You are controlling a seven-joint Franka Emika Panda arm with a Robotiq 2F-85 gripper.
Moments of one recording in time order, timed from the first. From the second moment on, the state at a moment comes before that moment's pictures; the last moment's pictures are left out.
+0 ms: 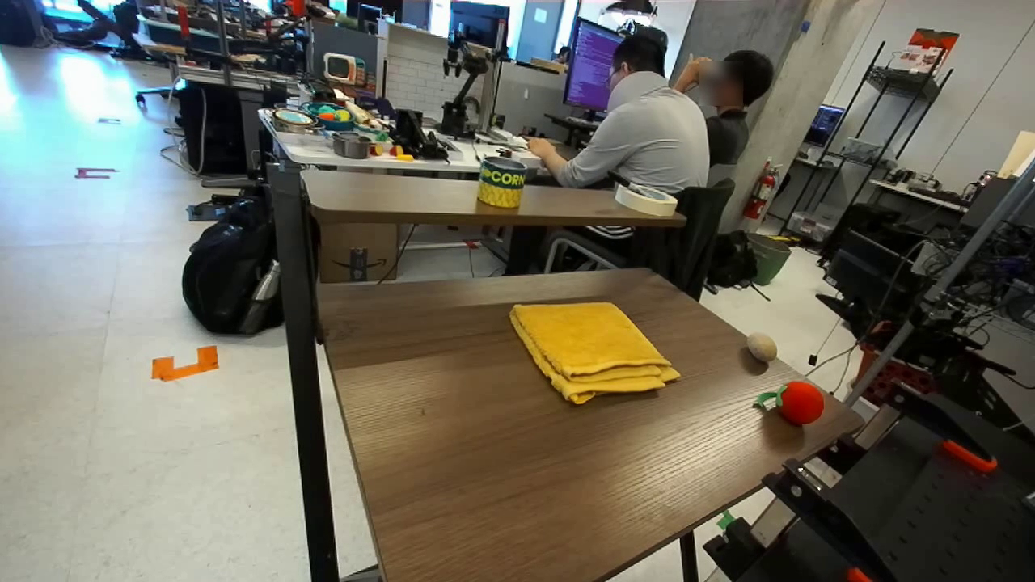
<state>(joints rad) -0.13 -0.34 -0.20 -2.56 -0.03 1.96 -0.04</state>
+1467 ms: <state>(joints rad) -0.24 0.18 -0.26 -2.32 0.09 2.38 0.08</state>
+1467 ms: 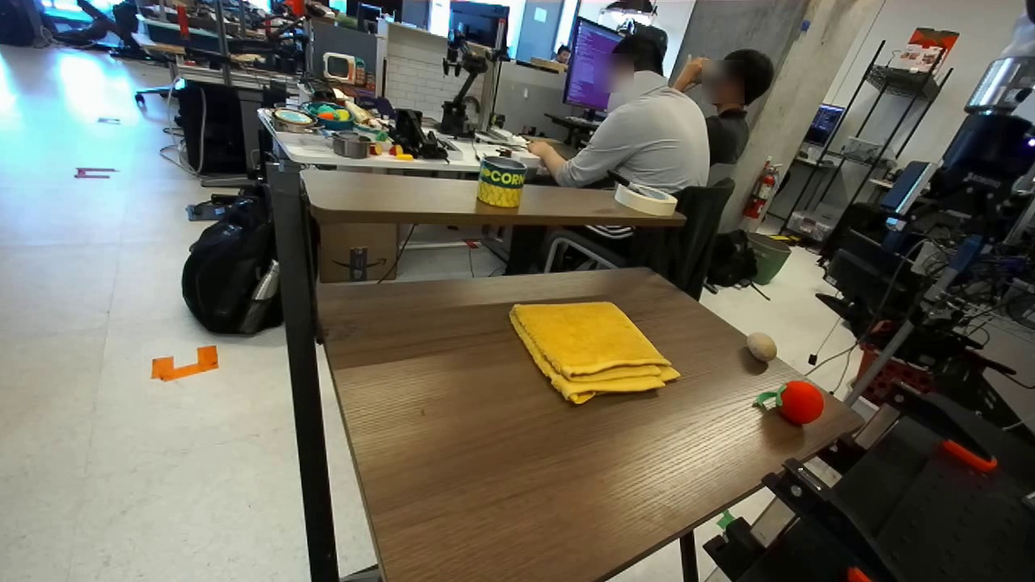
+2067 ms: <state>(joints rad) -0.24 0.51 -0.18 -2.00 0.18 2.38 0.13</state>
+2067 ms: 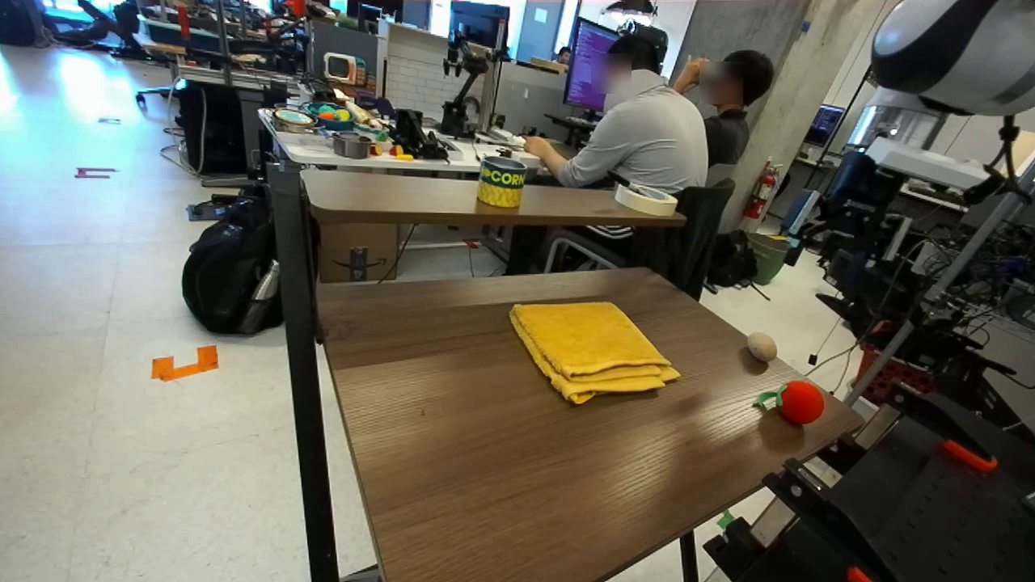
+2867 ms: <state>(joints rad) -0.24 0.73 -0.16 -1.81 0.18 2.37 0.16</state>
